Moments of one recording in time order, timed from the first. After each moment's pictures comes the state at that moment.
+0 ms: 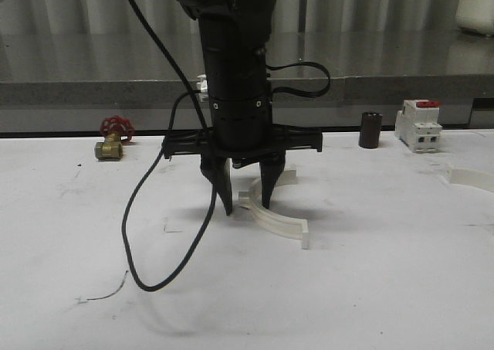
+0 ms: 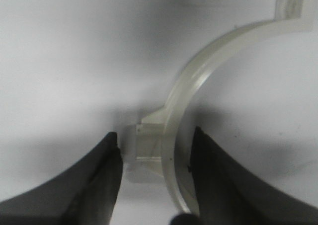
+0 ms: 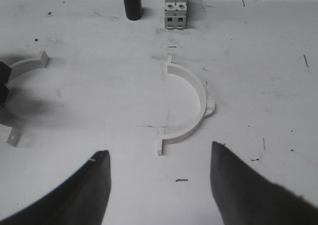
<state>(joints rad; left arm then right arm) -0.69 2.28 -1.90 0.06 1.07 -0.70 0.03 0.74 -0.59 0.05 0.54 0.02</state>
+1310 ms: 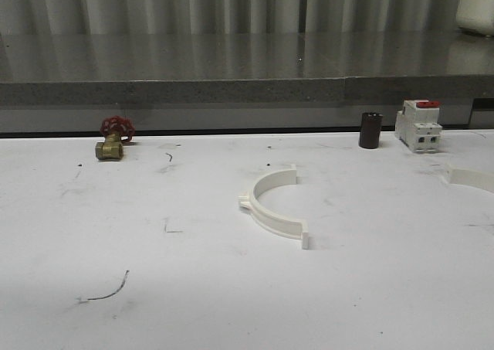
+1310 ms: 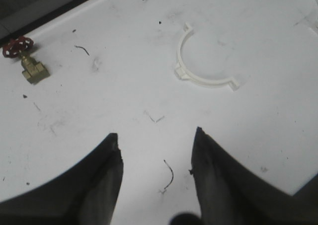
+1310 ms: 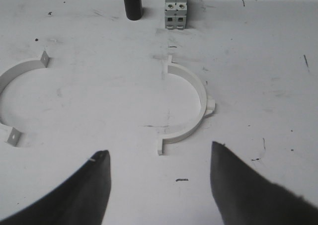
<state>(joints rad) -0.56 1.14 -1.17 -0.02 0.91 0.07 0.03 0.74 -0.59 0.05 0.54 0.02</state>
